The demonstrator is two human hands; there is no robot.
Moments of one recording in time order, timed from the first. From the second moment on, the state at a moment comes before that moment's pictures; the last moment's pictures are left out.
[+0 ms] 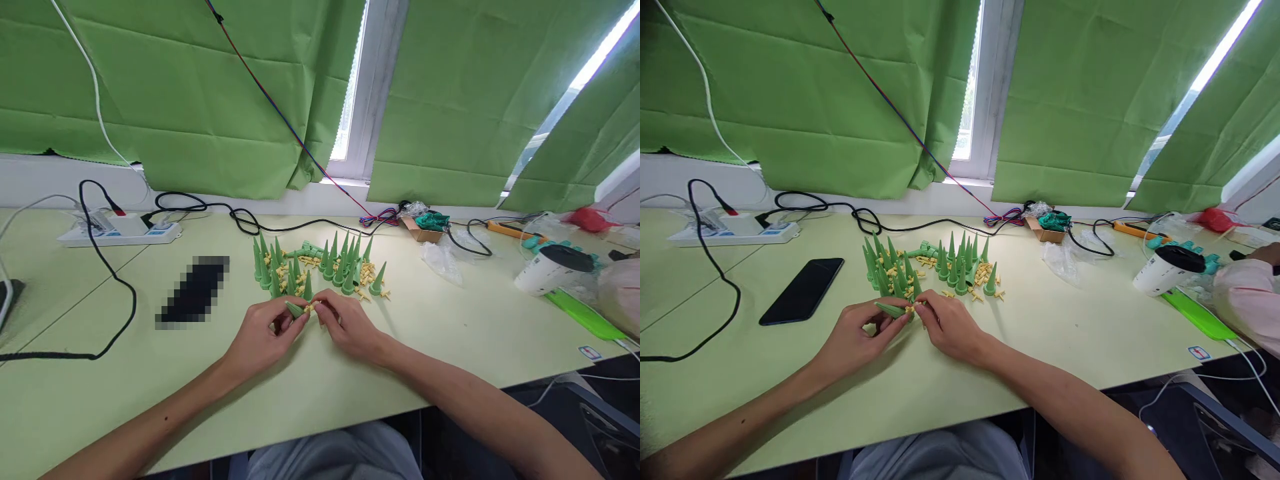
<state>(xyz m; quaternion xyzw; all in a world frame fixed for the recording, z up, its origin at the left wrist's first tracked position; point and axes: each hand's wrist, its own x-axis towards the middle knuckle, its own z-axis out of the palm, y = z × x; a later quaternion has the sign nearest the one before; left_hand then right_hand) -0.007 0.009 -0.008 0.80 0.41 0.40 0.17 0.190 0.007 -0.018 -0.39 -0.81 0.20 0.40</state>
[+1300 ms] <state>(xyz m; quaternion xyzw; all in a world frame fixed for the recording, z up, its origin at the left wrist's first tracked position) -0.006 0.008 -0.005 0.80 0.42 0.39 0.20 0.190 0.005 -0.018 -0.39 -0.79 0.23 0.40</state>
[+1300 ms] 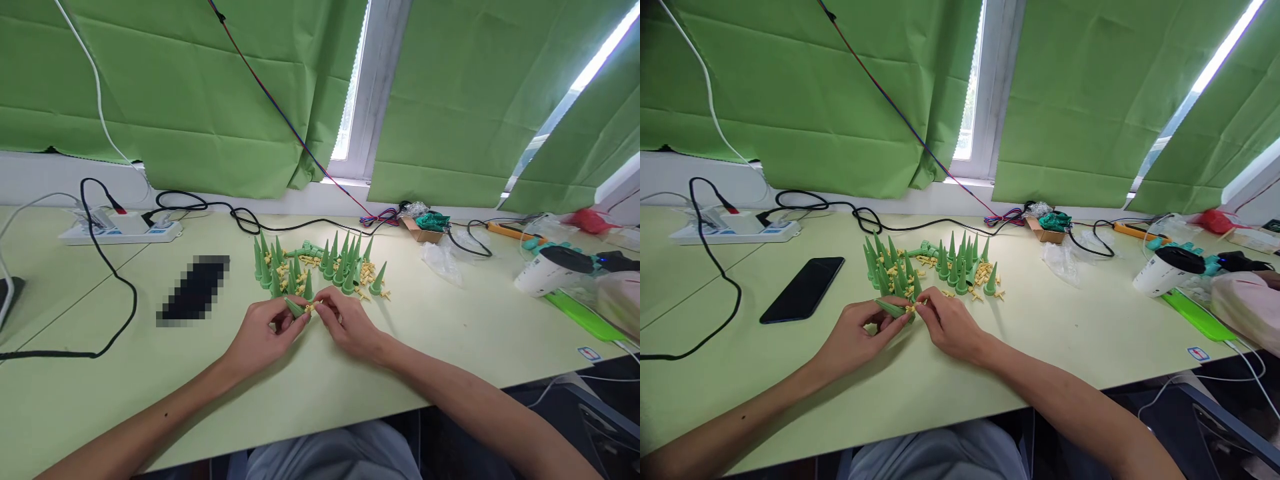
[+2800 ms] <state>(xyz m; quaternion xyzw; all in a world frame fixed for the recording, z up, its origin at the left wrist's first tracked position) -0.007 0.009 -0.004 0.81 0.41 0.36 0.22 0.190 0.007 -0.019 -0.42 -0.80 0.19 0.39</state>
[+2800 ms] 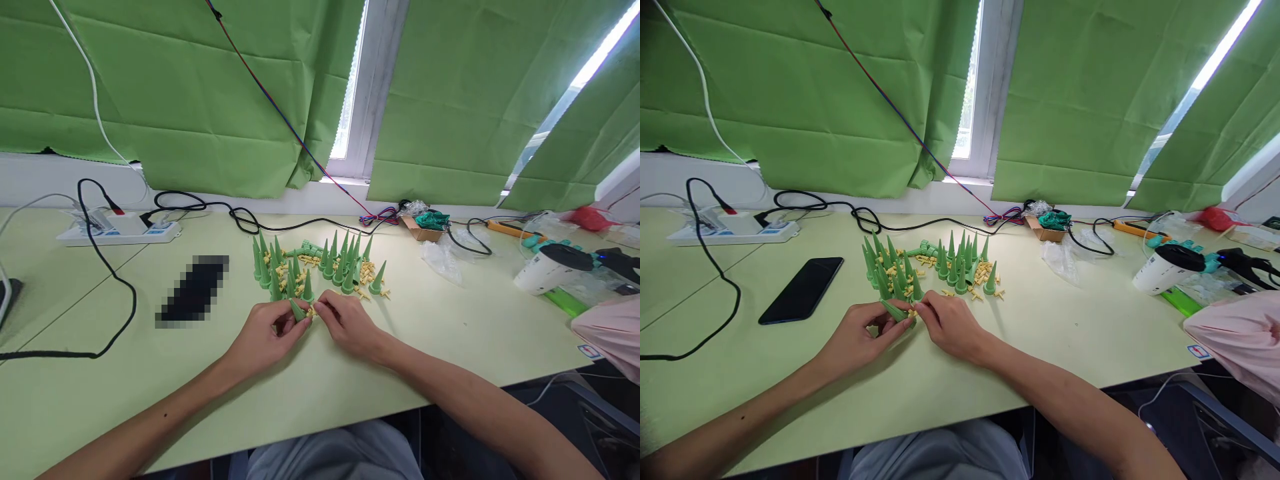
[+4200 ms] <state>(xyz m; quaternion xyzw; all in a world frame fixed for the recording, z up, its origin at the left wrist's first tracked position) -0.010 0.008 -0.017 0.85 0.33 0.38 0.13 0.191 0.010 -0.021 -0.41 -0.82 0.19 0.35</state>
